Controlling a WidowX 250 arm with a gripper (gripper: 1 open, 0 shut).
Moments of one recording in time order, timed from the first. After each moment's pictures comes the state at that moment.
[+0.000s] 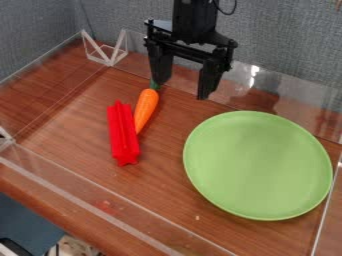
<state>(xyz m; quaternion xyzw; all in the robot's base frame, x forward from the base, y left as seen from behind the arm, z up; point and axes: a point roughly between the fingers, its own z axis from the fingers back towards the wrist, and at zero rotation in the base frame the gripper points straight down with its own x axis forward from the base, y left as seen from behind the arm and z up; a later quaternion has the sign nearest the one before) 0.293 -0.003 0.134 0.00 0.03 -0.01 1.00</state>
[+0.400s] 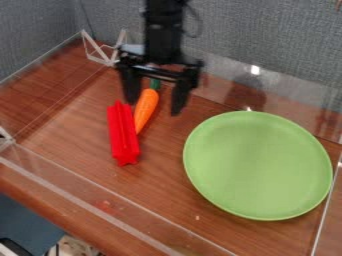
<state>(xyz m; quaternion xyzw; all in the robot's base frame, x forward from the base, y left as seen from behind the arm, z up) 0.278 0.044 0.103 0.00 0.05 0.12 0.99</state>
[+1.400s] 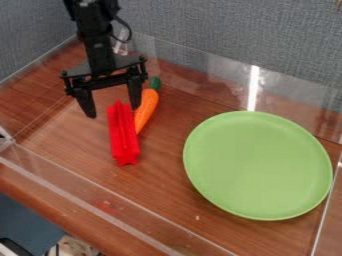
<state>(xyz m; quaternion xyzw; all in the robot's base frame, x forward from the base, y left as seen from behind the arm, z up) 0.279 0.098 0.076 -0.03 -0.04 0.38 0.92</state>
